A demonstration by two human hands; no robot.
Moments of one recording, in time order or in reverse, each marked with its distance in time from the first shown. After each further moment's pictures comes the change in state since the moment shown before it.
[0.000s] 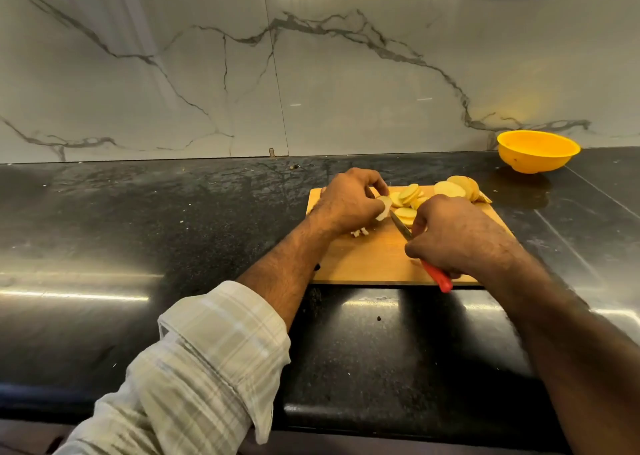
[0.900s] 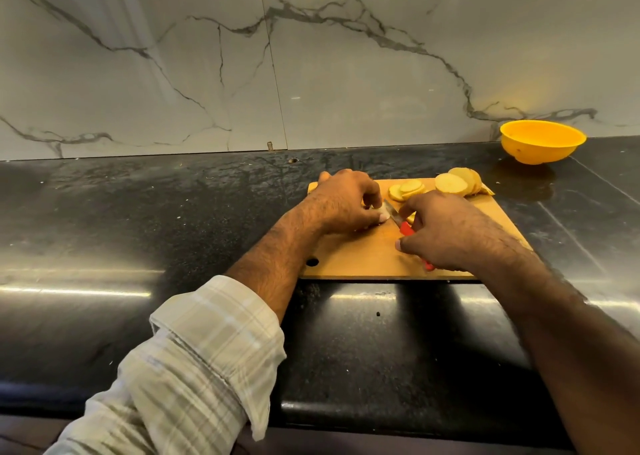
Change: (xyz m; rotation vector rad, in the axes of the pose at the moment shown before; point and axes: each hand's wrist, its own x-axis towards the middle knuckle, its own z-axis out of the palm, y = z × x) left_hand 0.005 -0.016 -0.008 0.429 -0.133 0.150; right_hand 0.006 -0.001 0.005 0.015 -0.029 -0.090
